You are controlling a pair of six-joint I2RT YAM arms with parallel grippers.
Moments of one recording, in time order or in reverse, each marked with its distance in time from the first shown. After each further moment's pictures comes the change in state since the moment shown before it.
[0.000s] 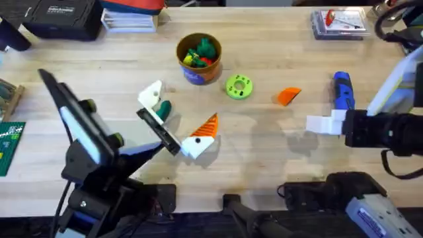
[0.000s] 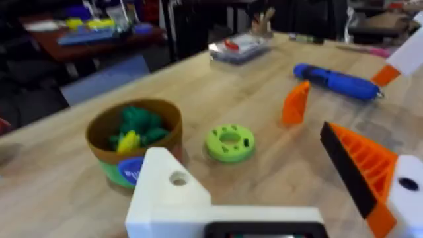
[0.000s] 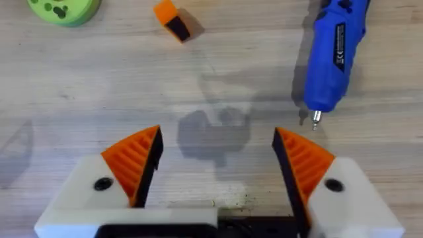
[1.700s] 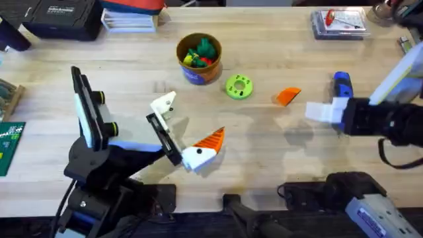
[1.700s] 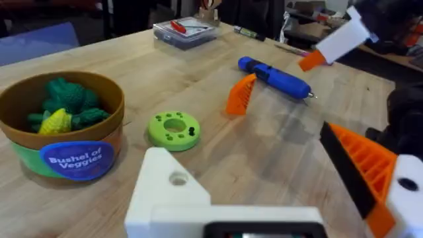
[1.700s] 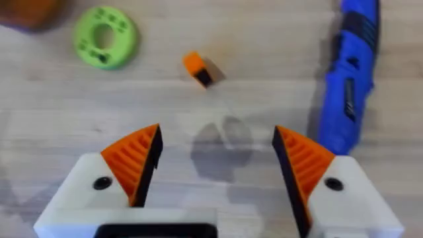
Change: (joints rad) left arm 0.000 0.000 0.001 -0.052 0.178 -0.187; right arm 0.000 0.000 0.000 0.131 -0.039 -0.003
